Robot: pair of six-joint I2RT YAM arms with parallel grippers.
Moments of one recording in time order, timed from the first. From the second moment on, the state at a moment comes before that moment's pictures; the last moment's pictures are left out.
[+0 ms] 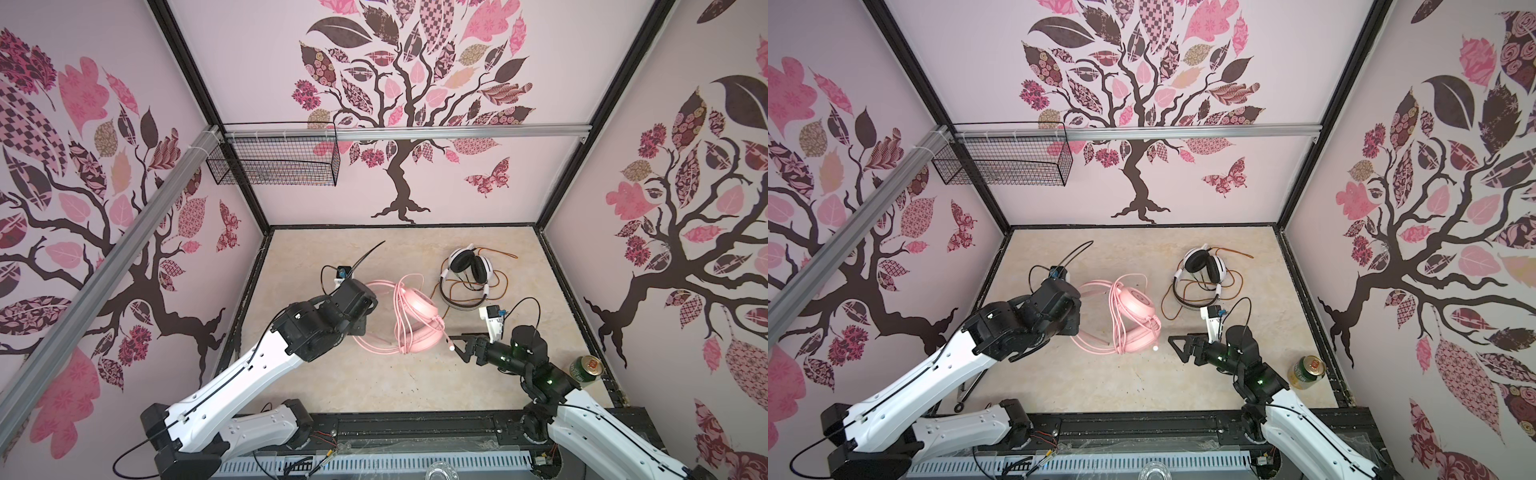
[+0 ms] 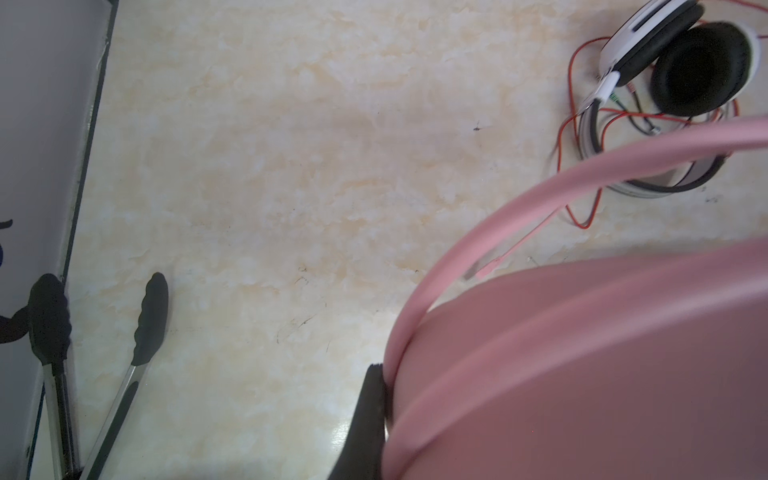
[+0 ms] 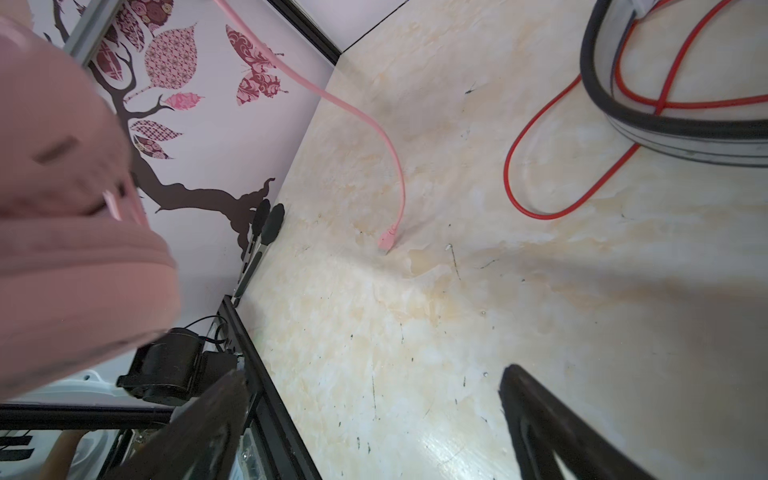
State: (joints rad) left arm -0.85 1.14 1.31 -1.15 -0.47 -0.63; right arm 0.49 0.62 0.19 0.07 -0.44 0.69
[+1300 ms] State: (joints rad) left arm -0.66 1.20 1.43 -1.07 -0.43 -0.47; right arm 0.53 1.04 0.54 -0.08 -0.54 0.66
